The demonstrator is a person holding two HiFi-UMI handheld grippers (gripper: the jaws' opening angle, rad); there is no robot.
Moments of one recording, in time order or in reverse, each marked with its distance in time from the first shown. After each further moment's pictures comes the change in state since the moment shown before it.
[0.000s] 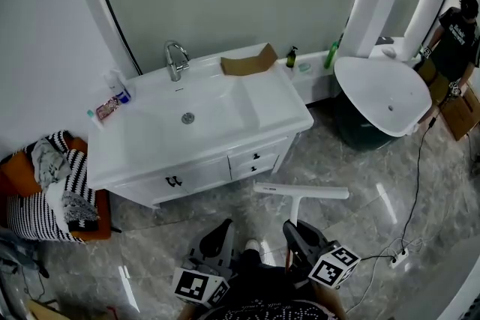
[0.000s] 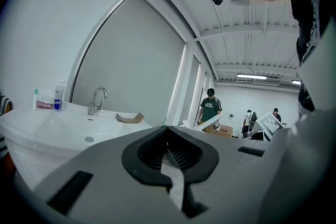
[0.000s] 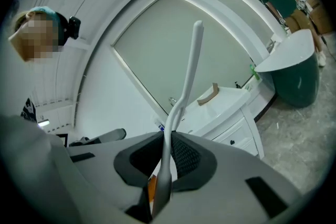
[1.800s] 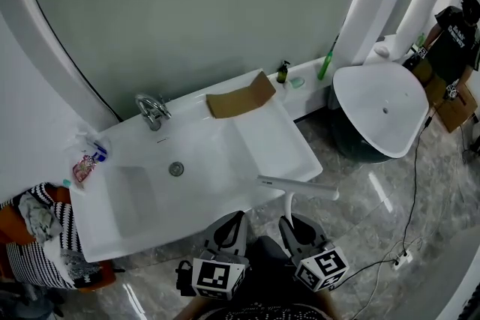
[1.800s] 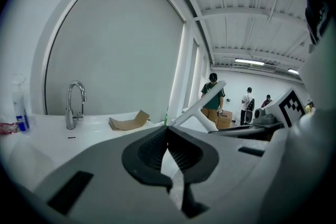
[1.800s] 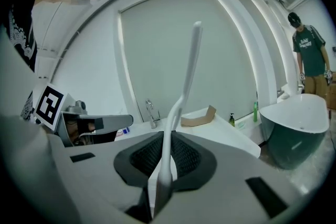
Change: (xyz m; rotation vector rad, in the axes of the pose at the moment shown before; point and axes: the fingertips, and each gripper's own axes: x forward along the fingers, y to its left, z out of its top) left arm 0.239 0.133 0.039 0.095 0.167 -0.081; right arm 0.213 -0.082 0.115 -0.377 0.017 -0.227
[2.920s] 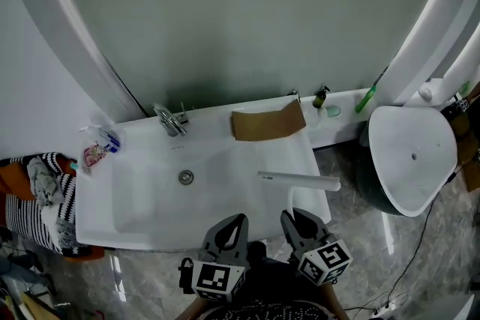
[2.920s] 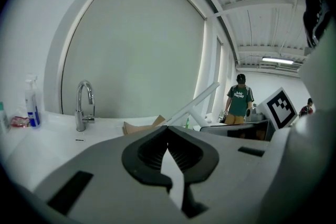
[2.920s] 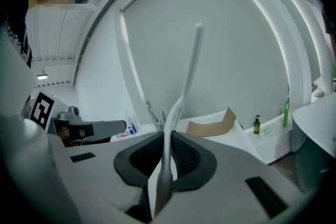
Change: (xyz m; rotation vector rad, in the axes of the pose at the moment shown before) left arm 0.087 0.044 0.032 -0.083 -0.044 0.244; right arm 0.116 -0.073 0.054 -0.029 0.081 0.268
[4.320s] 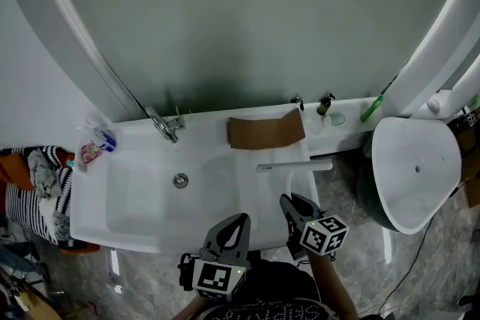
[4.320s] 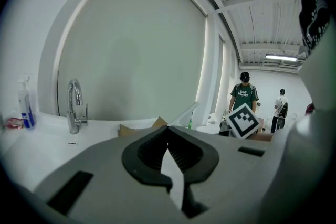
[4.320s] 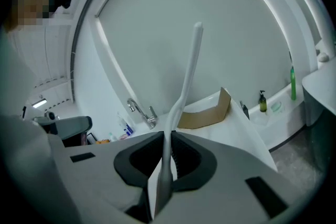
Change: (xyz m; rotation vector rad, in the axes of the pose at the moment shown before) left arm 0.052 -0.010 0.010 -0.012 -0.031 0.050; right arm 0.067 -0.100 -0.023 0.211 0.096 0.077
